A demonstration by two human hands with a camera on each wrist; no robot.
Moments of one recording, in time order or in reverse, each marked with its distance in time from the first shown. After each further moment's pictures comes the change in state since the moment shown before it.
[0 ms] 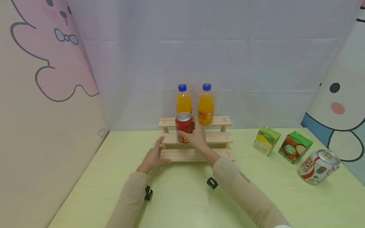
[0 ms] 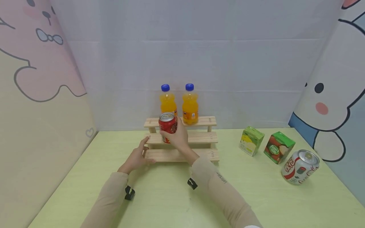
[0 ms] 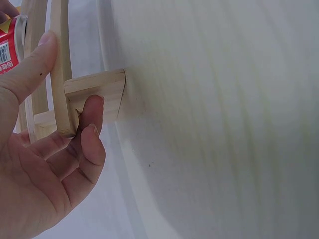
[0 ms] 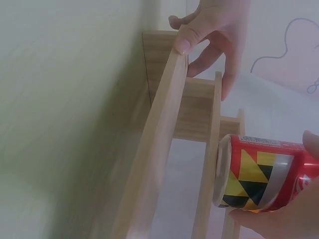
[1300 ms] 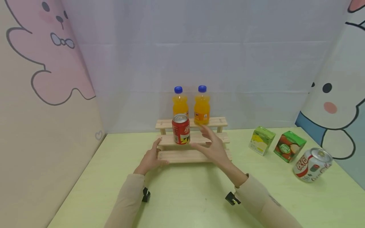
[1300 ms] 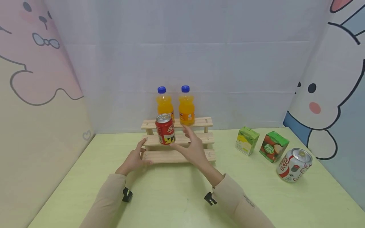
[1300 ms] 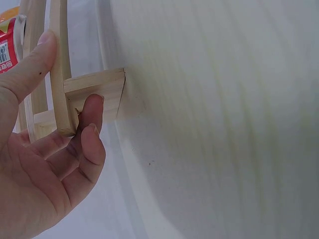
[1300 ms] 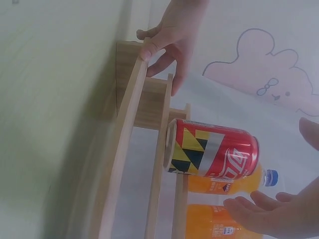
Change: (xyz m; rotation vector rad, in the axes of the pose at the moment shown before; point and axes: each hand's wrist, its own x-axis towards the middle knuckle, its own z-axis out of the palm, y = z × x) left_hand 0.000 -0.001 0.001 0.001 0.006 0.009; right_hand -0.063 -0.009 -0.065 -0.041 -0.076 -0.079
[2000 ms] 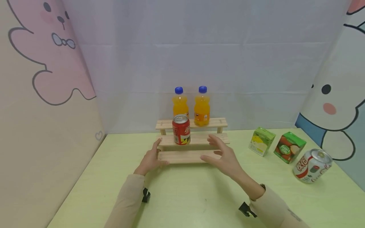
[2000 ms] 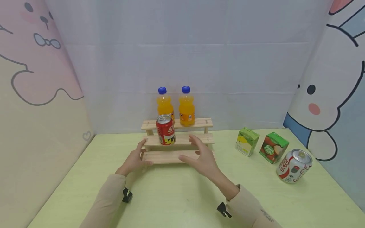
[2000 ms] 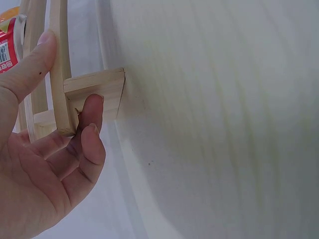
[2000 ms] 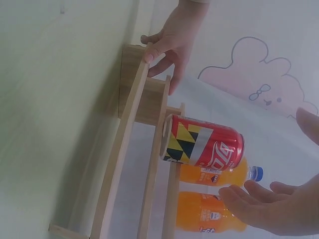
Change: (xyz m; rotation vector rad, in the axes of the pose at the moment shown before) left_hand 0.000 0.000 -0.001 0.010 -0.006 0.001; right_hand -0.035 0.003 -0.025 -0.098 -0.047 -0.077
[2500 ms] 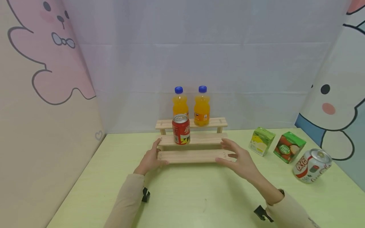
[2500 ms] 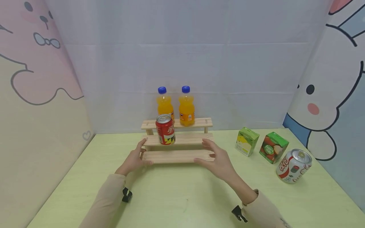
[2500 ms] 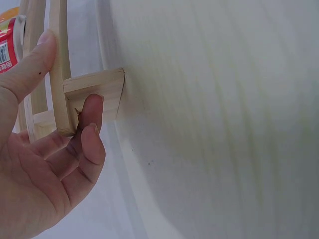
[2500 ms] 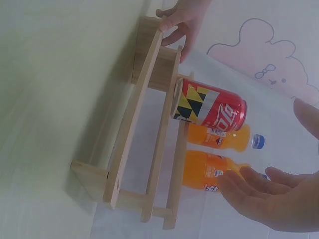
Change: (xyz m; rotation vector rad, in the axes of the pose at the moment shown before) left_hand 0.001 -0.003 0.002 -0.007 -0.007 -0.026; right_hand -0.018 0.018 -0.035 -0.079 -0.009 -0.021
